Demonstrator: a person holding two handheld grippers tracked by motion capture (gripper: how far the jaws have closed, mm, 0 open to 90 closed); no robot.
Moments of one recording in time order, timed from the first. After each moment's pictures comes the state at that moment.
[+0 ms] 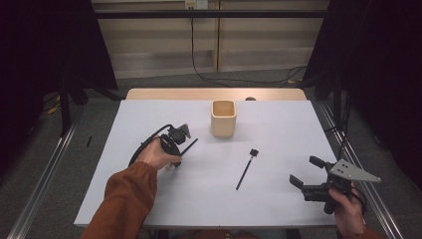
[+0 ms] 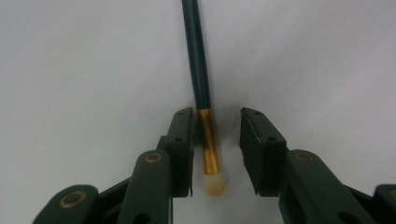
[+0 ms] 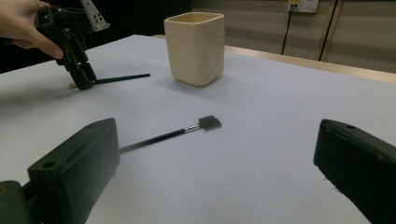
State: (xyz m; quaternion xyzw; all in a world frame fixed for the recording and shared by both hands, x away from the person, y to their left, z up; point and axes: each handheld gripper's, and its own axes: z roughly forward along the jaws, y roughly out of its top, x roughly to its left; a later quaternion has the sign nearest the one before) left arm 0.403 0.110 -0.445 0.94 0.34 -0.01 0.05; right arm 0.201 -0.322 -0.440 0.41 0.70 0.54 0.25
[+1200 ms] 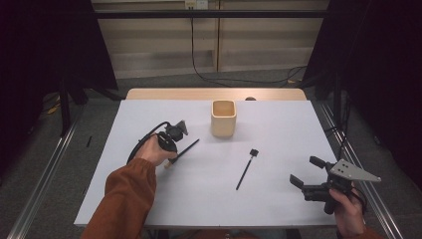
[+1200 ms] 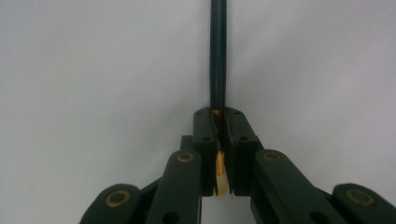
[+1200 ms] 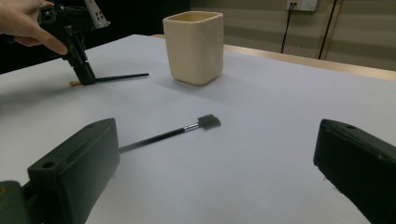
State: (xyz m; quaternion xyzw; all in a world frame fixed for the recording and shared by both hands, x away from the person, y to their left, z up) left arm 0.411 0.117 -0.443 0.93 0.35 -0.02 0.05; right arm 0.201 -0.323 -0.441 0.41 0.69 0.54 0.25
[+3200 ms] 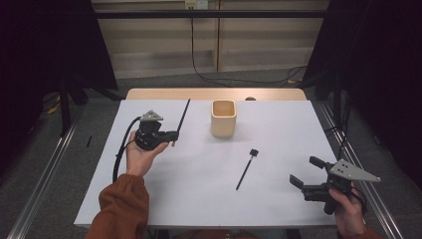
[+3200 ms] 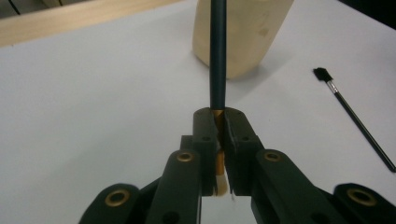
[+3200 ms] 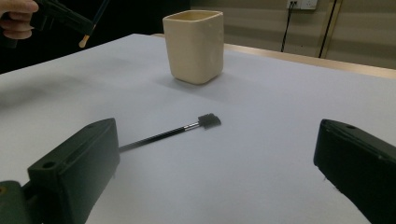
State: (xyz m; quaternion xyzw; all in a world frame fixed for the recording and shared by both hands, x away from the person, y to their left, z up) left arm 0.376 0.169 -0.402 0.82 0.36 0.10 0.44; right arm 0.201 -0.322 -0.441 0.41 0.69 0.53 0.25
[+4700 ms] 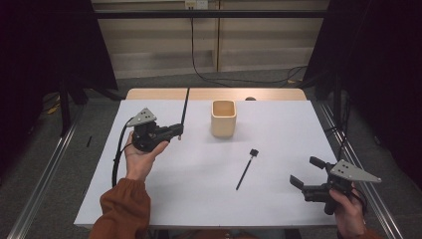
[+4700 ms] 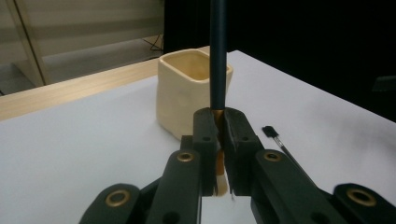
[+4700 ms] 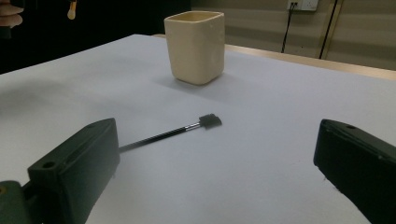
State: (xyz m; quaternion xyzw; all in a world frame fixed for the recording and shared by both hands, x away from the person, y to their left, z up) left arm 0.352 0.167 -0.379 0.76 0.31 0.10 0.56; right arm 0.200 -0.322 -0.441 0.41 0.70 0.54 0.25
